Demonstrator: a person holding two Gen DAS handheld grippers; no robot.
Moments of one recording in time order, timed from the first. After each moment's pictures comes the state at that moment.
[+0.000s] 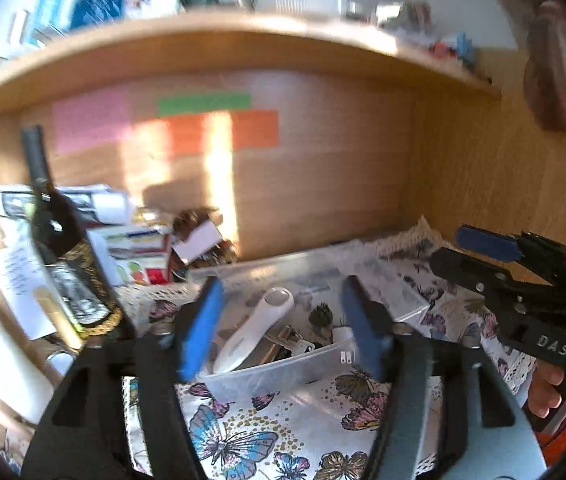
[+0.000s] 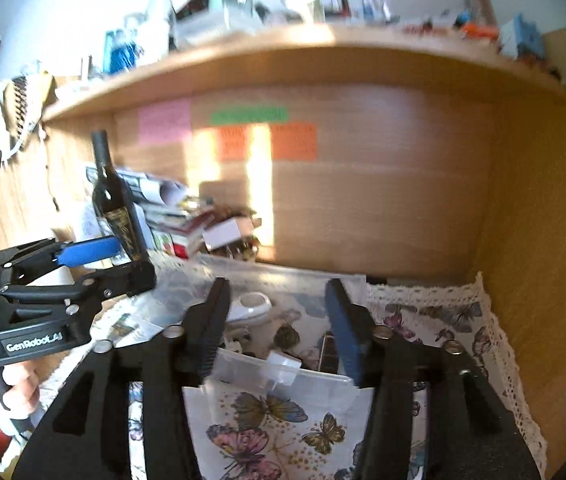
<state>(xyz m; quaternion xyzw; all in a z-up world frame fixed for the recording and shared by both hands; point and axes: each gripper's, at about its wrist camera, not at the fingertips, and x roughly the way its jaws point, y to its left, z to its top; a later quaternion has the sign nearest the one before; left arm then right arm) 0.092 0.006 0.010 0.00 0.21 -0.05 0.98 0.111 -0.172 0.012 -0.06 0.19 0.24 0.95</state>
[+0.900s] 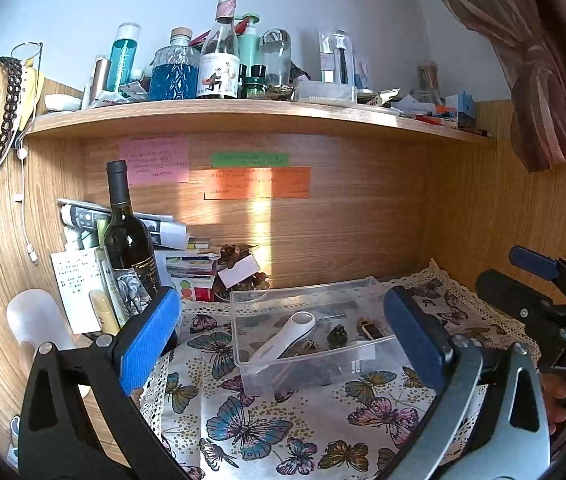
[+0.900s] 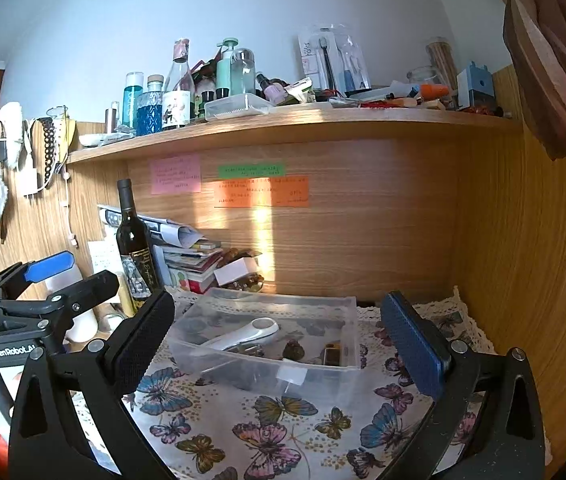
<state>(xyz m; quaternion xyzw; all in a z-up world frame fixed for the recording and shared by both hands) 0.015 0.016 0.026 -0.01 0.12 0.01 0.99 0.045 -0.188 0.022 -0.02 0.11 0.22 0.97</state>
